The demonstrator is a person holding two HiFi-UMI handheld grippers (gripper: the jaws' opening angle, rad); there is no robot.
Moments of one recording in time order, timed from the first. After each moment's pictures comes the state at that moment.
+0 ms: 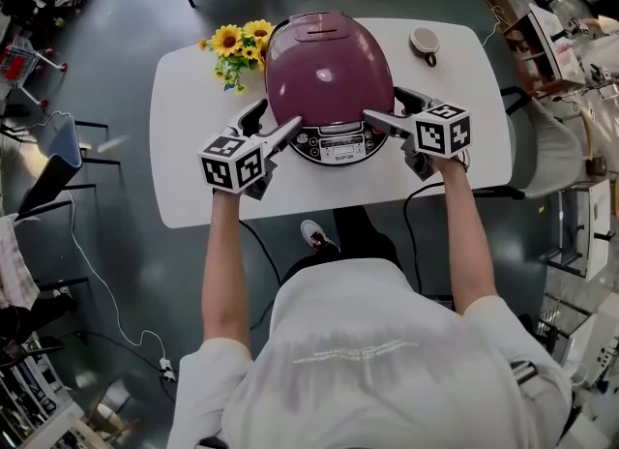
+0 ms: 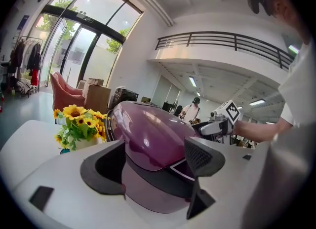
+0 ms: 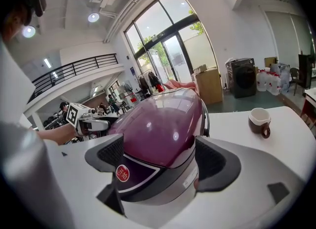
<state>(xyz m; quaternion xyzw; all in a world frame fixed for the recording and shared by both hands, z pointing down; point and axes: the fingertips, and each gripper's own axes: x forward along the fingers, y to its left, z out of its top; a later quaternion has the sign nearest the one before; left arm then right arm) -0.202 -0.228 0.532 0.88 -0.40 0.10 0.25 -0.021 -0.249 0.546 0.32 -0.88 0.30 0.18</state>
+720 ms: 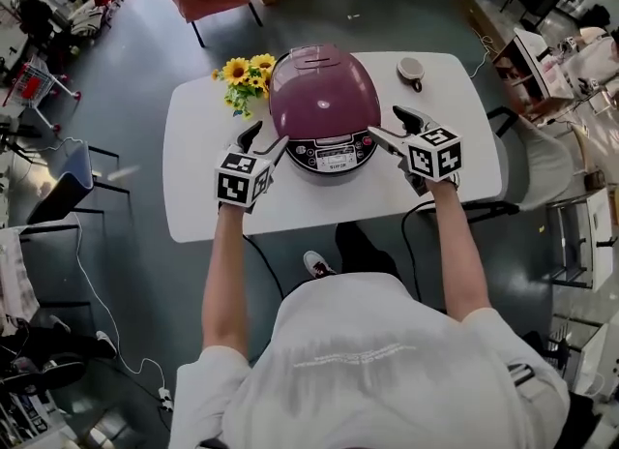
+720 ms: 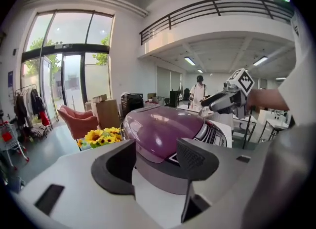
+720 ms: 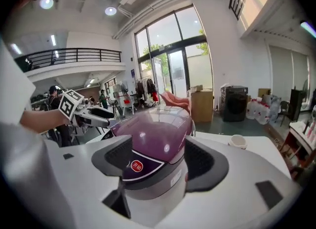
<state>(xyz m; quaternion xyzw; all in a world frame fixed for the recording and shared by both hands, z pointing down) -0.221 -0.207 0.511 0.86 -0.45 0.23 0.11 0.002 -0.225 0.501 0.38 -0.89 0.18 0.19</state>
